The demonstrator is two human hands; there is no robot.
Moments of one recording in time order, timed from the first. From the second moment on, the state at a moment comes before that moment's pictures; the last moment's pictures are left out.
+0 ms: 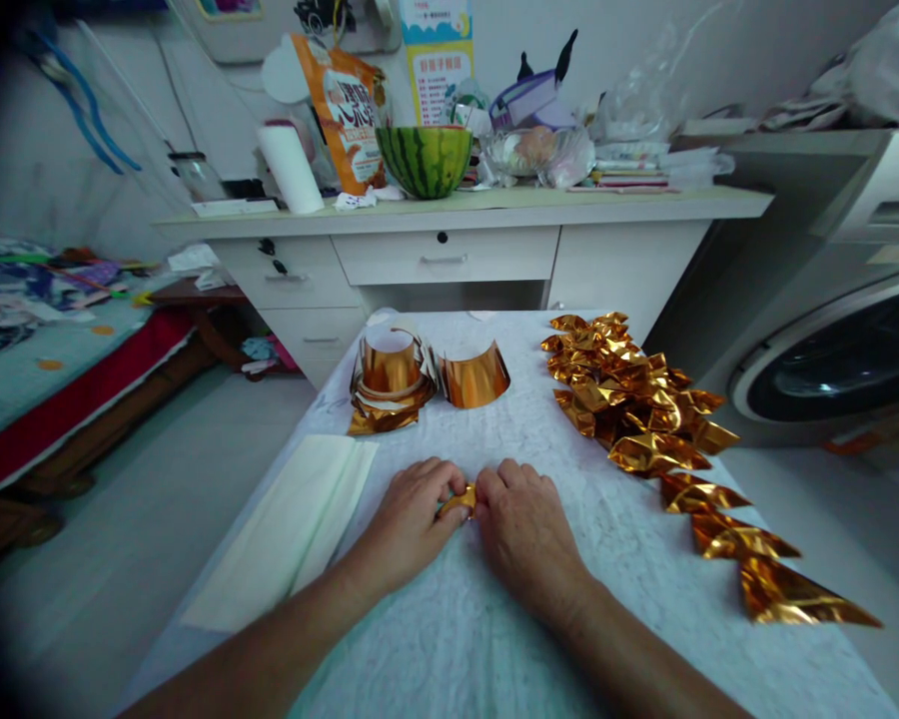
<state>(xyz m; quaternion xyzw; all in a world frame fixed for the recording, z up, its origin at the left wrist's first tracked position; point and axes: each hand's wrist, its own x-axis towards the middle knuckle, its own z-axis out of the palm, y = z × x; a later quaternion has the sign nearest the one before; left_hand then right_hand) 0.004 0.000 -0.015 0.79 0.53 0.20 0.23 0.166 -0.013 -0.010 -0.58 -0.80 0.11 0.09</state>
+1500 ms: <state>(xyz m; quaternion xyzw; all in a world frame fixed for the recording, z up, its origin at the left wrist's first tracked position) -0.023 0.011 -0.002 0.83 0.45 0.15 0.30 0.217 -0.009 -0.007 -0.54 -0.81 0.16 0.16</state>
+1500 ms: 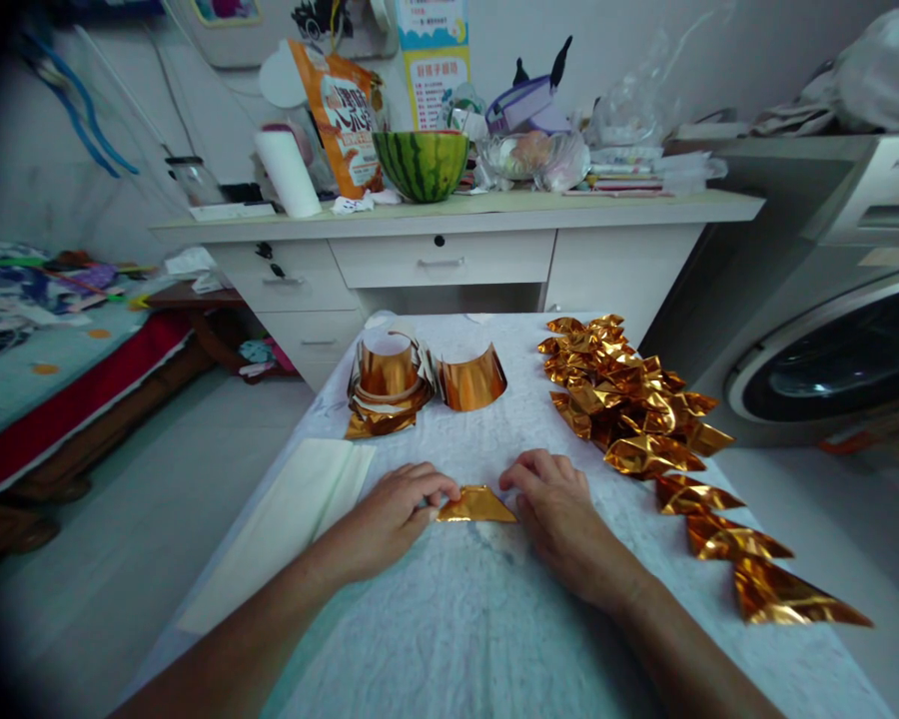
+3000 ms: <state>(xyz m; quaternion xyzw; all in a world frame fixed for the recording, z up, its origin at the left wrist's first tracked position) -0.012 -0.001 -0.005 0.85 0.43 0.23 0.20 0.198 -0.013 -0.003 -0.55 -0.75 0.29 0.23</state>
